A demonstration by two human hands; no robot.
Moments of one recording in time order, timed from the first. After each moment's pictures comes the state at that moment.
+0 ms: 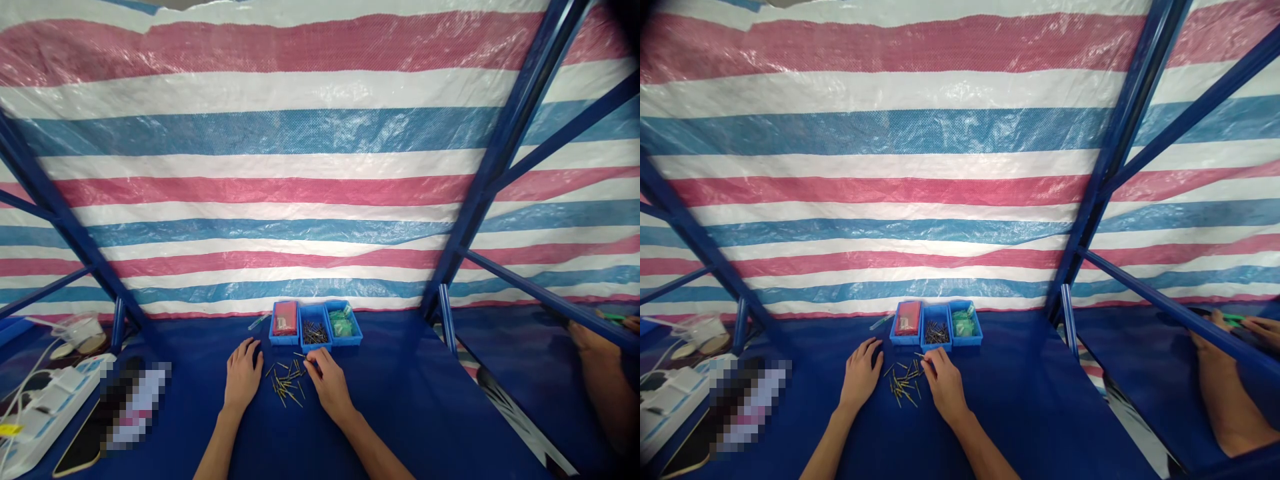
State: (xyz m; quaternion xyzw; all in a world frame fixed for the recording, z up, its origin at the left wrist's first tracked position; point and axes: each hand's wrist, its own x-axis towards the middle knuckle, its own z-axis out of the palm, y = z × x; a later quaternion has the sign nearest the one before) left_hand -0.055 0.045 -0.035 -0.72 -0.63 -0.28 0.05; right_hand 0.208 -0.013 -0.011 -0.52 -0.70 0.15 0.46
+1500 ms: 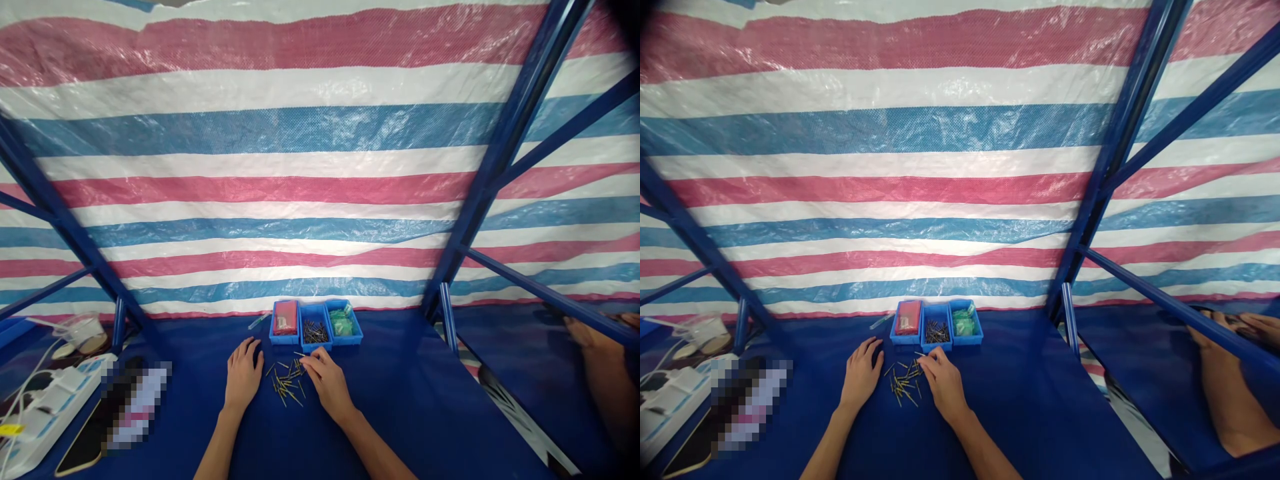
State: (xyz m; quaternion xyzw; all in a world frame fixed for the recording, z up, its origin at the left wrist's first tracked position) left_hand -0.053 0.043 -0.032 -0.73 -0.63 -0.28 0.05; right_hand 0.208 -0.012 -0.012 -0.51 -0.74 0.12 0.43
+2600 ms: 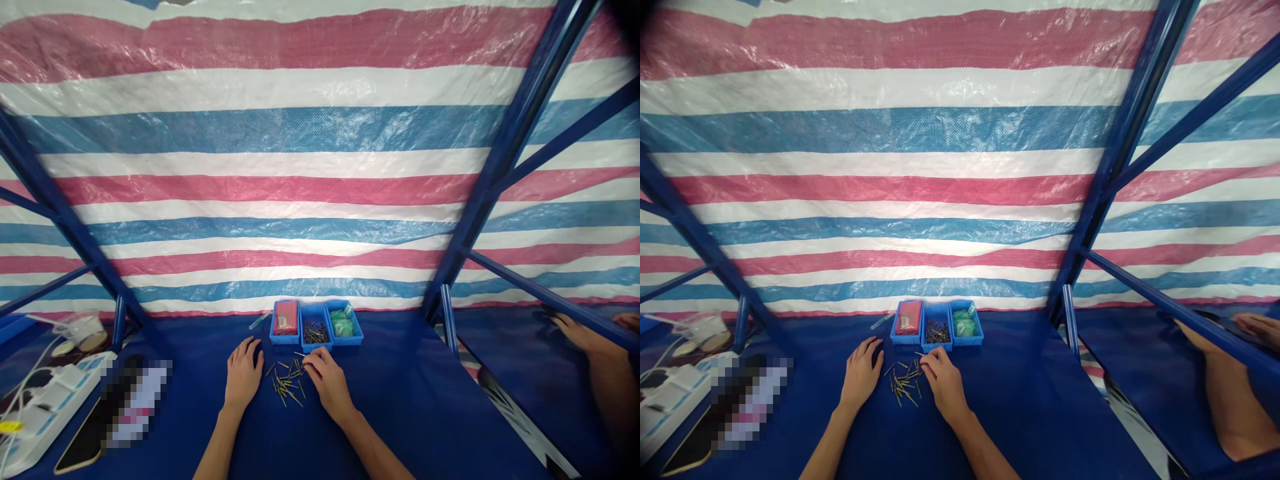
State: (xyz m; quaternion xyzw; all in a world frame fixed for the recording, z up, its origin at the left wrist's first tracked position) left_hand -0.053 0.042 -0.032 -0.72 -0.63 -0.28 0.05; right_hand 0.209 -0.013 -0.013 -0.51 -0.72 0.17 0.44
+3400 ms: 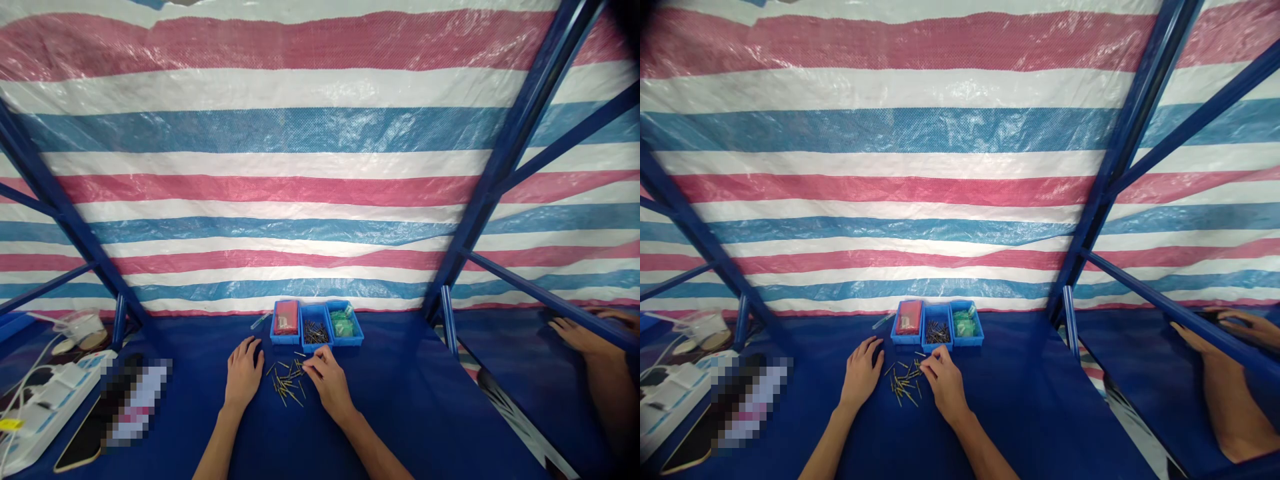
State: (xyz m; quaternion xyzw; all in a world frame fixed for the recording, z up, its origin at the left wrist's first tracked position) left_hand -0.054 0.043 -0.032 -0.72 -0.63 -0.28 0.05; right_hand 0.209 -0.010 -0.017 -0.51 -0.71 0.14 0.46
